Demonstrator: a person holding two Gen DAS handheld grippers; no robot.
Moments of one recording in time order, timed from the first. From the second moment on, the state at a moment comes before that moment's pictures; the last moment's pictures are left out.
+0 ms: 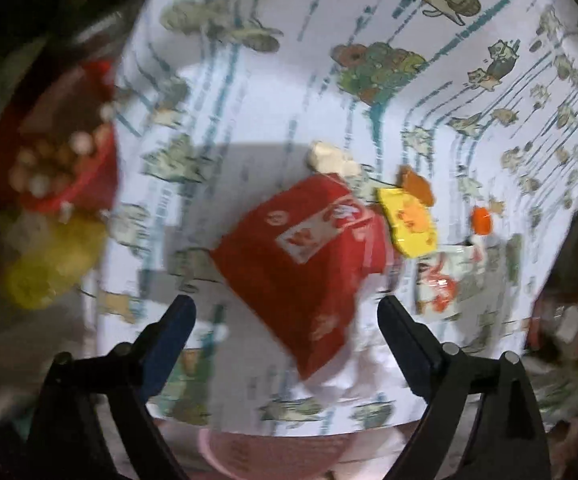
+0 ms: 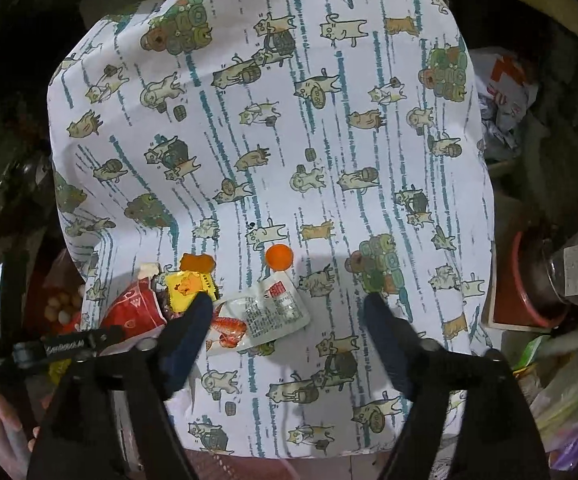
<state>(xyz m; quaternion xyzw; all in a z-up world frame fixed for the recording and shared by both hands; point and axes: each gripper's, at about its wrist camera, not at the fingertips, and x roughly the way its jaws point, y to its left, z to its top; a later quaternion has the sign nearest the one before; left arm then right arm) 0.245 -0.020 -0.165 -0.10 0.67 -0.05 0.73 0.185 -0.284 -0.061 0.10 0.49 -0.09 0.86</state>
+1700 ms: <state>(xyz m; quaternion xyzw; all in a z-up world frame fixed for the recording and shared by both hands) 0.146 0.008 -0.011 -0.02 0.41 -0.08 0.91 0.185 -0.178 -0.139 0.15 0.58 0.02 0.80</state>
